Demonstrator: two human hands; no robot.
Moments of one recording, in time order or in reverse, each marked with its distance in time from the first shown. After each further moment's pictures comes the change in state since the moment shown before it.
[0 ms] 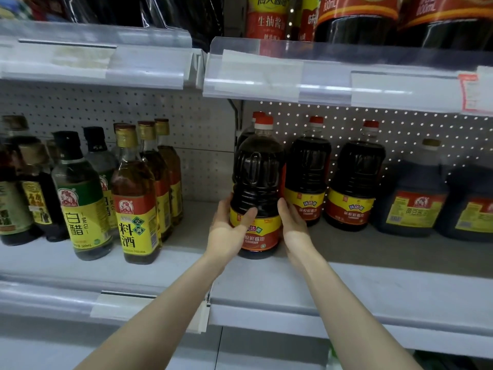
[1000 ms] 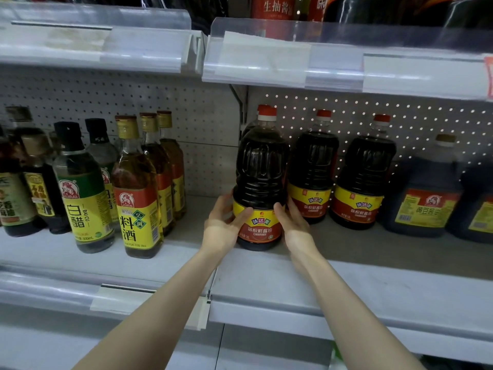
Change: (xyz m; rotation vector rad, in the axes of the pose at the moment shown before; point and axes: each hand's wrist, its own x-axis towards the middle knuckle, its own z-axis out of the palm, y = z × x) left_hand 0.013 -0.017 -0.006 -0.079 0.015 0.053; right_hand -0.007 0.006 -0.006 -0.104 -0.065 -0.048
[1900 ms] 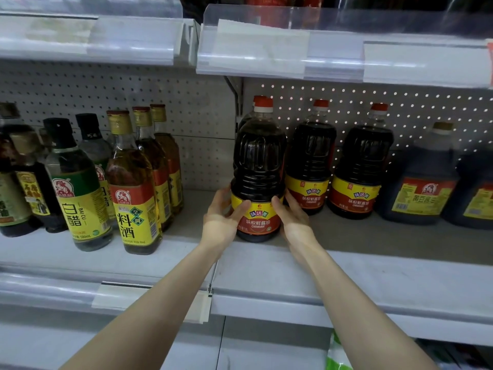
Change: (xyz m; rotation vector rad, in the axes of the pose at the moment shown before) left_hand 0.001 0.002 0.000 0.042 0.012 0.004; right_hand -0.002 -0.005 0.002 -0.008 0.031 0.033
